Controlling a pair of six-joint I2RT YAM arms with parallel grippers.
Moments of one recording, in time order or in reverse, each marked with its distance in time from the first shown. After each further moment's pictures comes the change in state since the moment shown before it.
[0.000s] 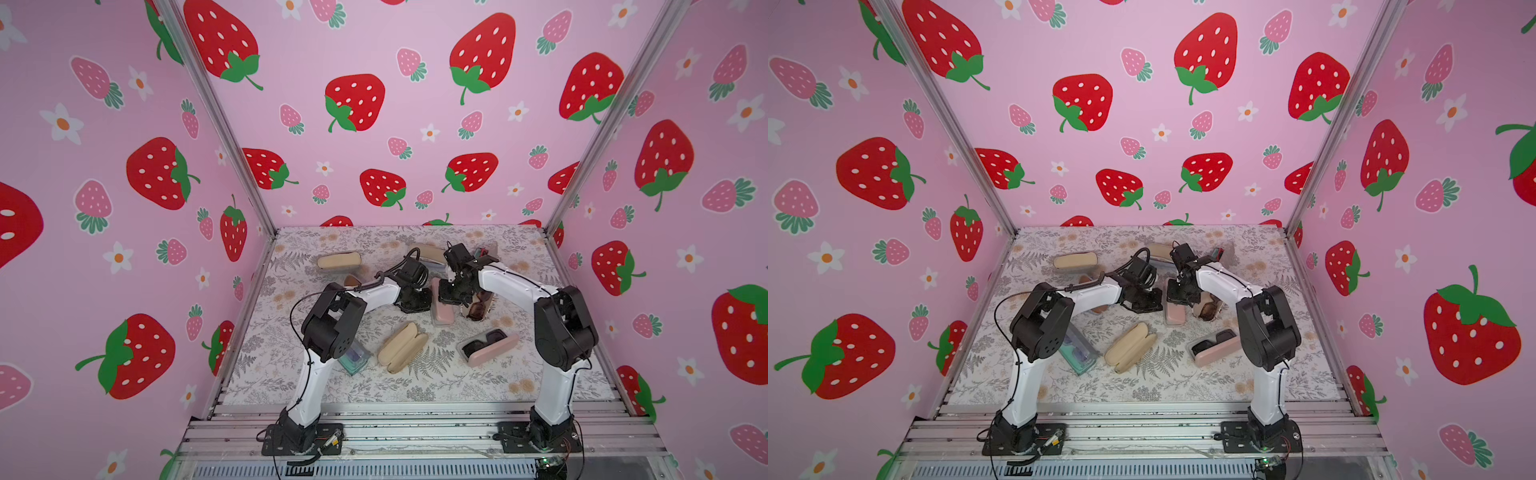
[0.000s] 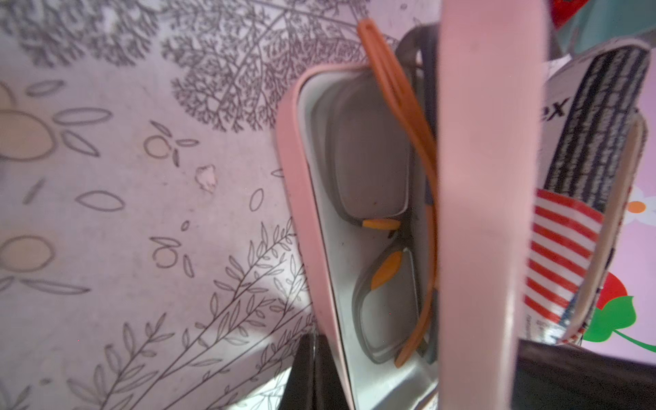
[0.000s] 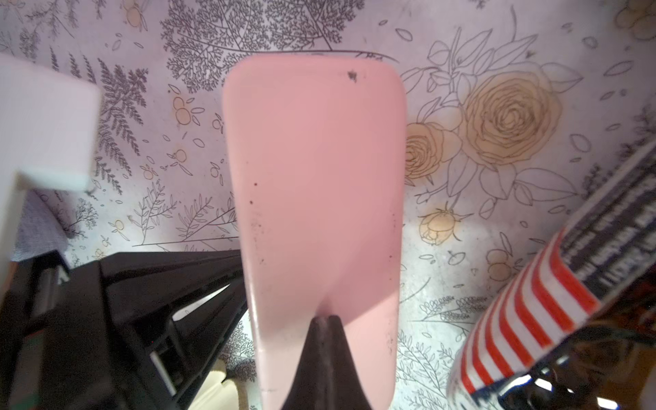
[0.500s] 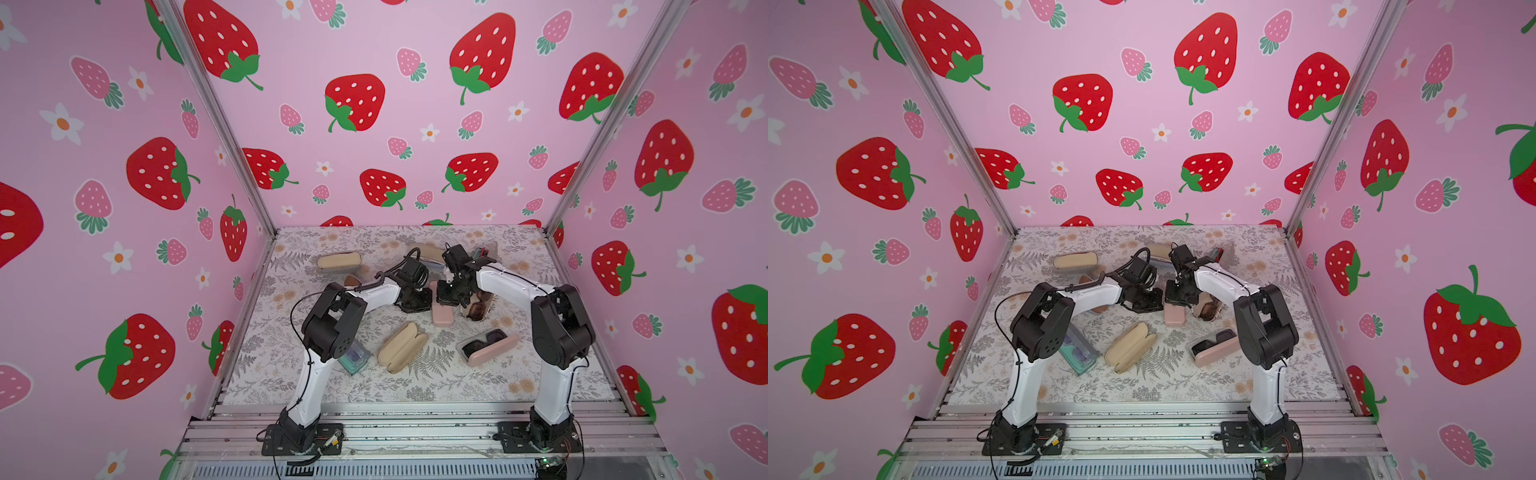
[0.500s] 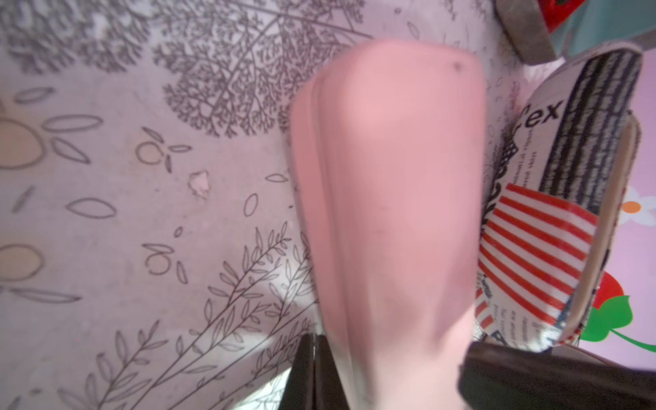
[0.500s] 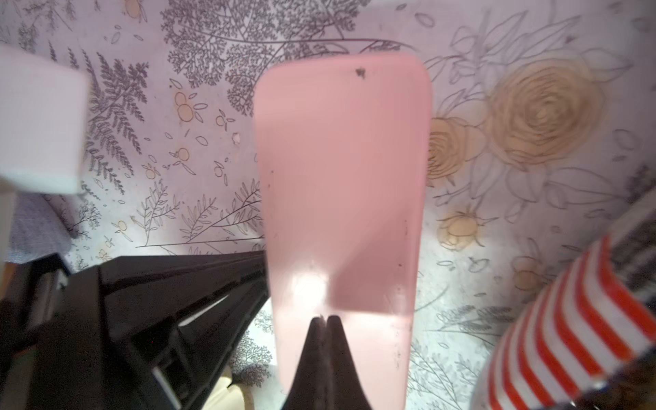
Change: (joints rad) left arm -0.001 0.002 0.000 0.014 0.008 -0.001; right arm 0.007 0.029 0.000 0.016 -0.021 0.006
